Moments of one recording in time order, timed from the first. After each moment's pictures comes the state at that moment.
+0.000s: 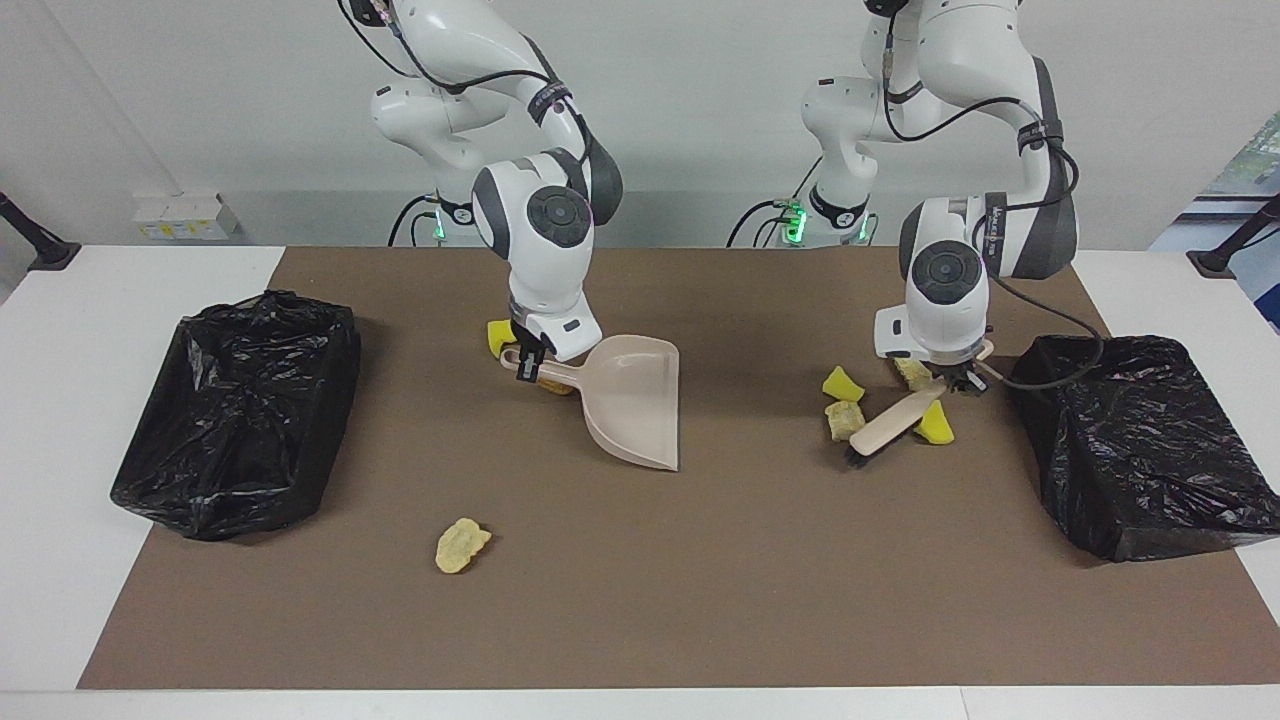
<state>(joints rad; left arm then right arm) -0.23 0.15 0.01 -1.99 0.43 1.82 0.68 0.39 0.23 0.03 -1.83 -0.18 1.87 -1.03</state>
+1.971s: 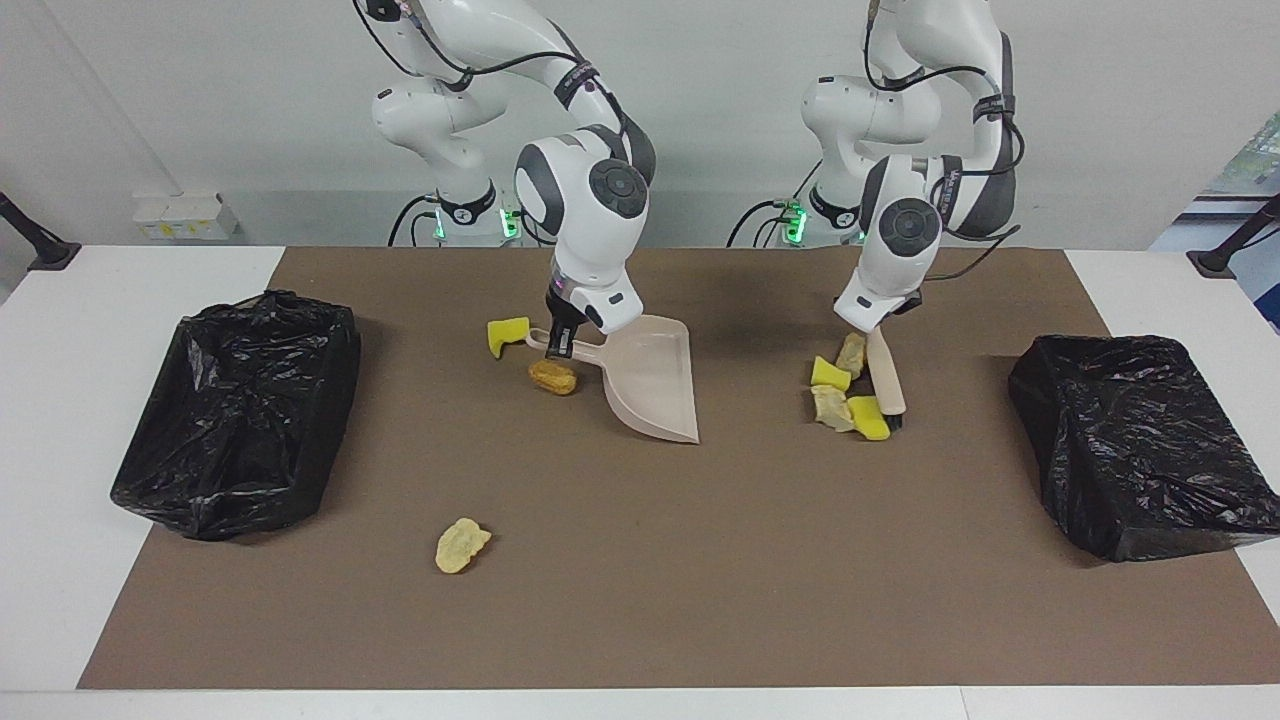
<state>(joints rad) -0.35 -0.07 0.01 -2.33 0.08 1.89 -0.33 0.50 0.21 0.03 -1.83 -0.24 1.80 -0.90</state>
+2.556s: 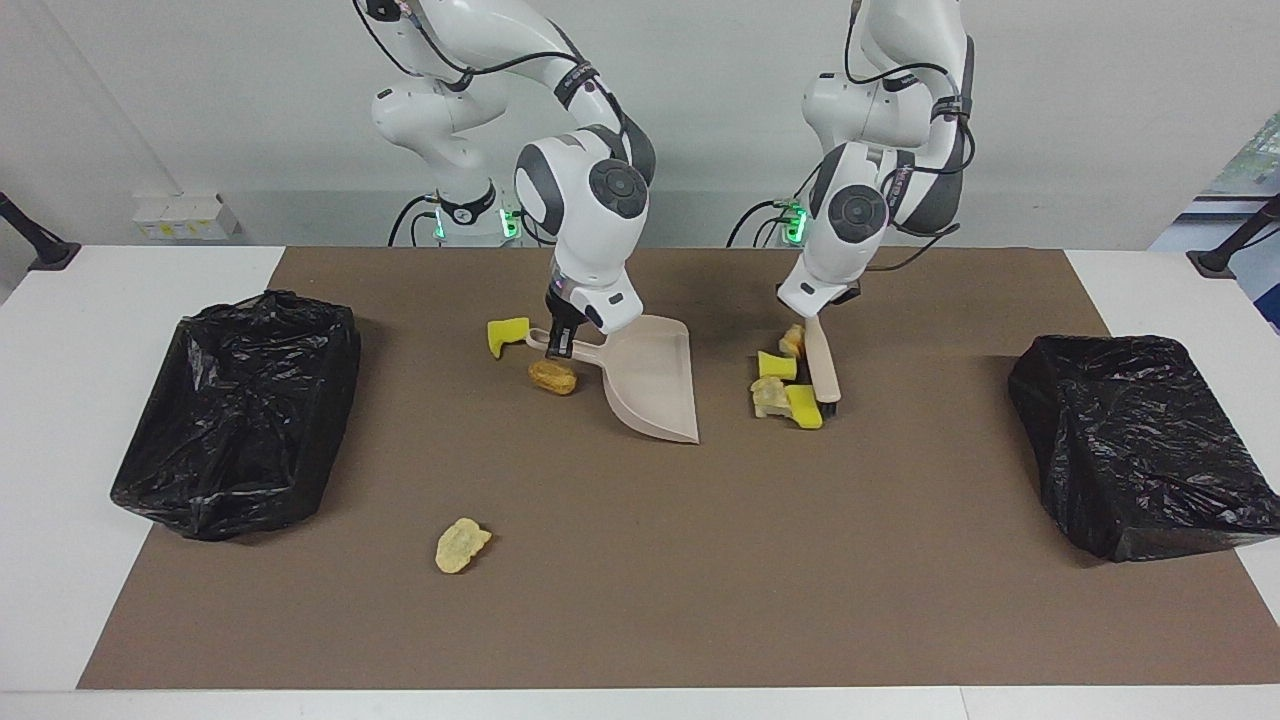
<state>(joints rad) -0.63 -0.04 0.00 -2.27 -0.27 1.98 -0.47 0.50 0.21 0.03 -1.84 -0.24 1.80 -0.90</state>
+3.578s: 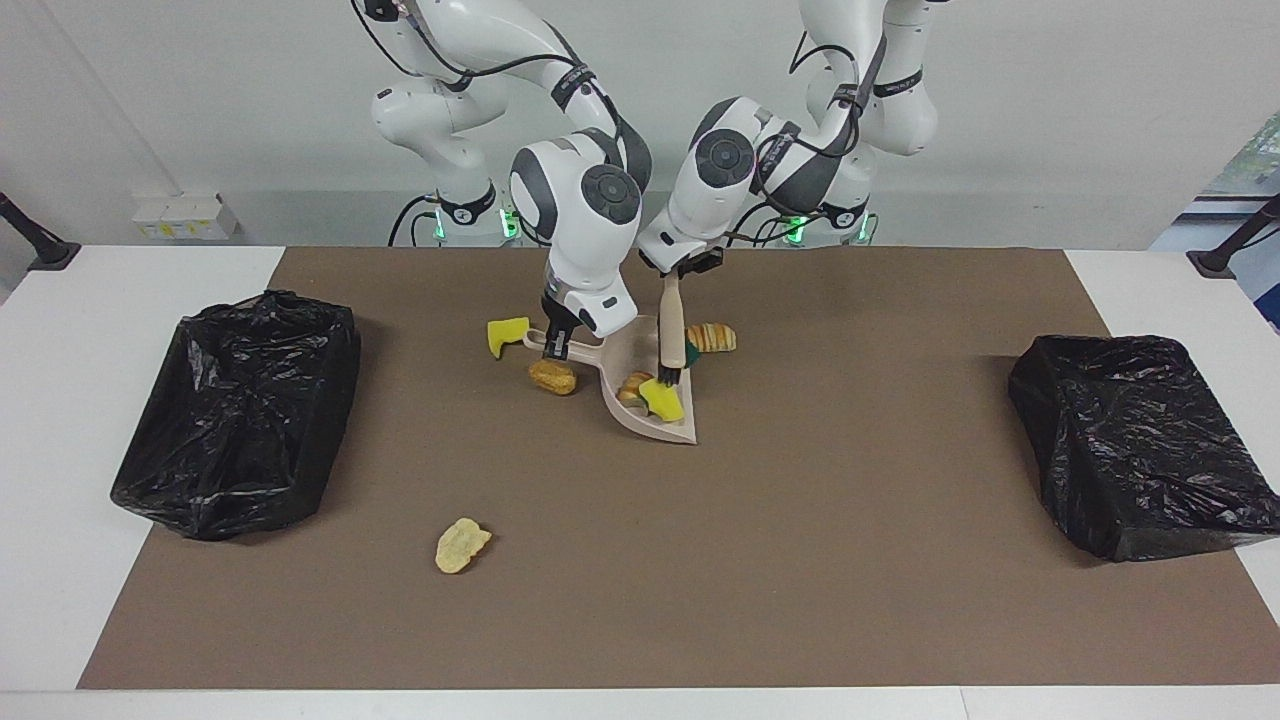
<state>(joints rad) -0.78 0.00 0.02 -2.03 -0.33 1.67 -0.76 0.48 0.21 0.03 -1.85 -0.22 1.81 -0.90</state>
